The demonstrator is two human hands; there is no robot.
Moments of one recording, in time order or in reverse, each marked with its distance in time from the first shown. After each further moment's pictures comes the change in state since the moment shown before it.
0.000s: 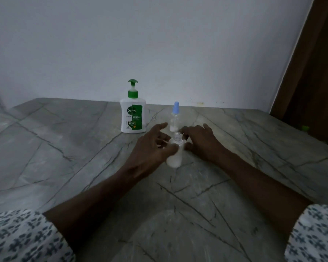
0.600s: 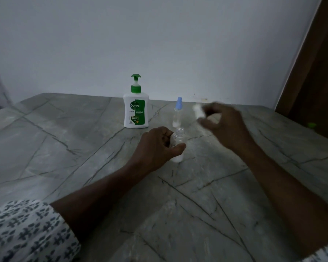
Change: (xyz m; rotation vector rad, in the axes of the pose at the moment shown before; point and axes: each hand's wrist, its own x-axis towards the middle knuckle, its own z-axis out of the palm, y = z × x) left_hand -0.001 0.000 0.012 0.167 0.095 -0.036; right_hand -0.029 -0.005 -0.055 0.504 0.413 0.116
